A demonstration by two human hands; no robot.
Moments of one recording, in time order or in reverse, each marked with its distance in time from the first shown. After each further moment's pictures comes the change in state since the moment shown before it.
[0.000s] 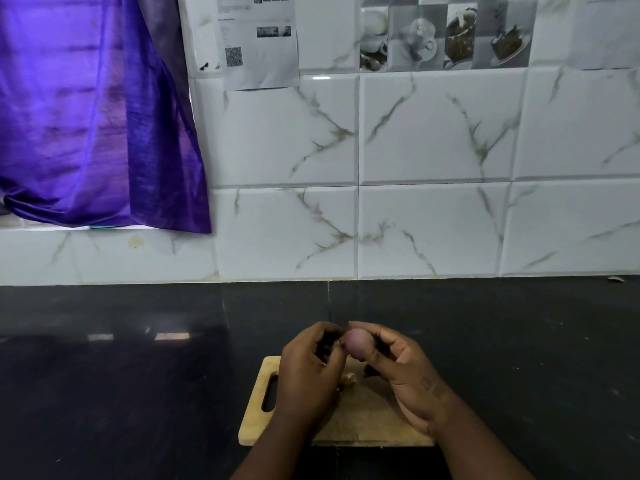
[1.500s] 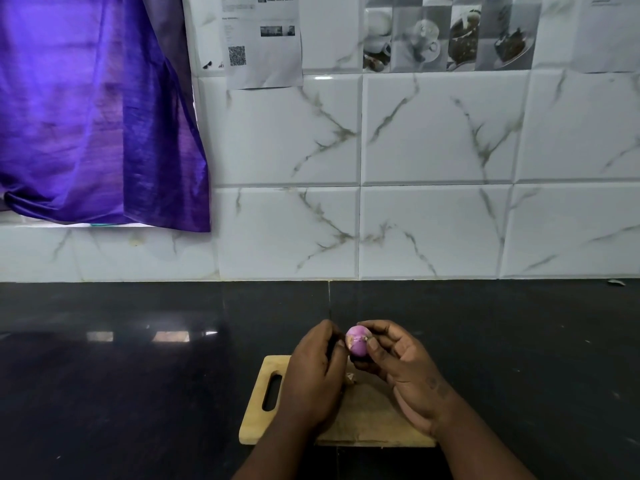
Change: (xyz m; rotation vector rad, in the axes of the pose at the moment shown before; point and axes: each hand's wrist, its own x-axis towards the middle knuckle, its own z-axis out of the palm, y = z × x) left_hand 0.000 -0.008 0.005 0.025 -0.060 0.039; right_hand 0.005 0.006 -0.001 0.172 0.010 -0.018
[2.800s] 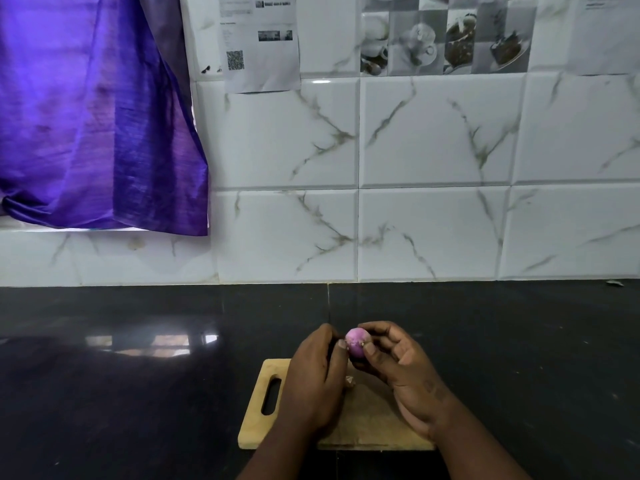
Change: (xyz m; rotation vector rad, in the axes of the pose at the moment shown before) left_hand -0.001 0.004 0.001 0.047 -0.005 -0.006; right_hand -0.001 0.000 0.001 -0.018 0.024 -0.017
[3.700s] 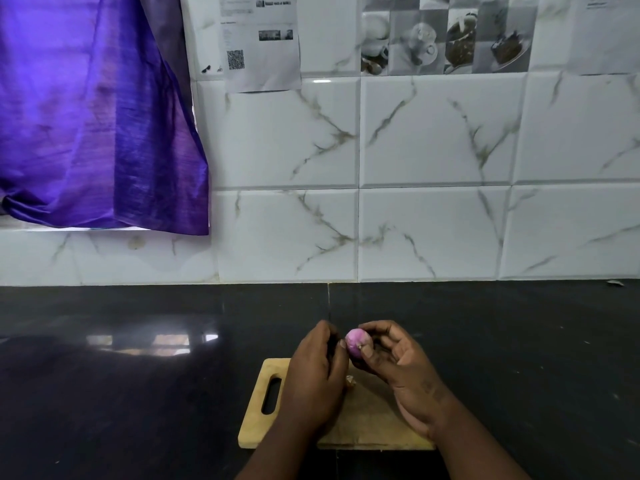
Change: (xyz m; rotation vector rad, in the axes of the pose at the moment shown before) left_hand 0.002 -0.001 0.001 0.030 0.007 -0.001; right_hand 0.001 0.003 -0.002 -0.029 -0.006 -0.018
